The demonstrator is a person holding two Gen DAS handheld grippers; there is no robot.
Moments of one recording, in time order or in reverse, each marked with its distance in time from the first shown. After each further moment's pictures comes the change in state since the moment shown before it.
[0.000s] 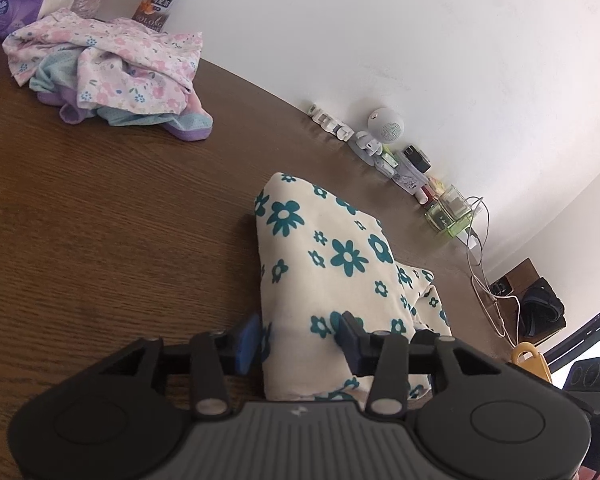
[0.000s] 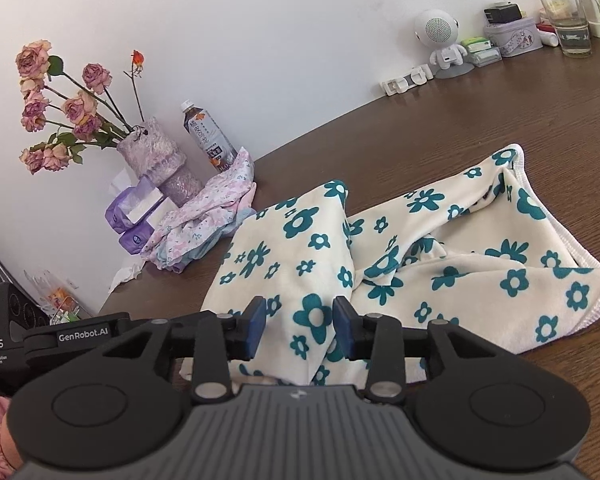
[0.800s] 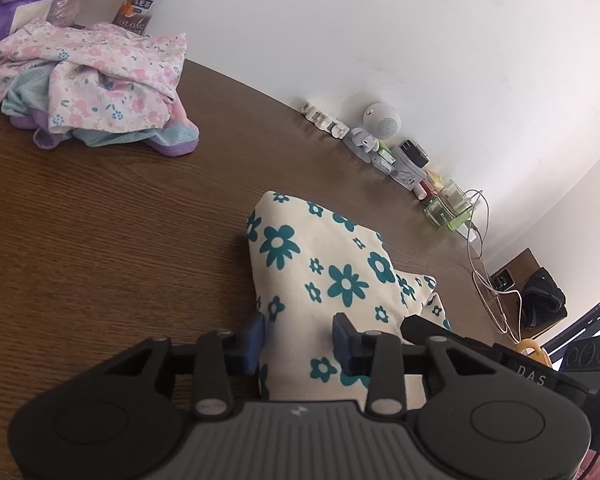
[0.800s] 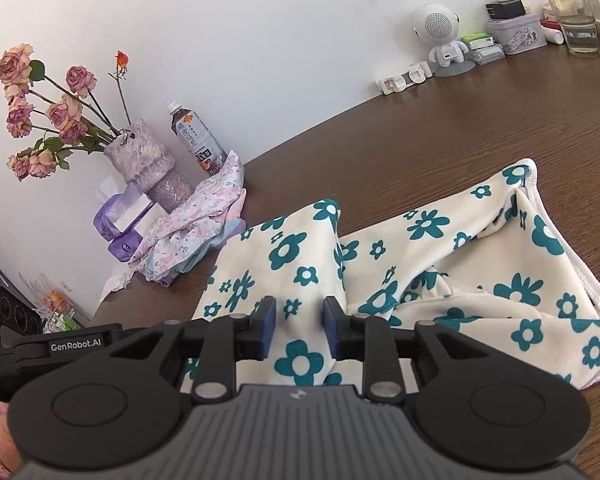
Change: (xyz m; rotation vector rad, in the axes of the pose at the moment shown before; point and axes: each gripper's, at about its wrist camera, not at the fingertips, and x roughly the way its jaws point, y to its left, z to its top) left arm 0.012 -0.002 0.024 0.041 0.026 -0.007; right arm 0.024 -0.004 0.023 0.004 0.010 -0.009
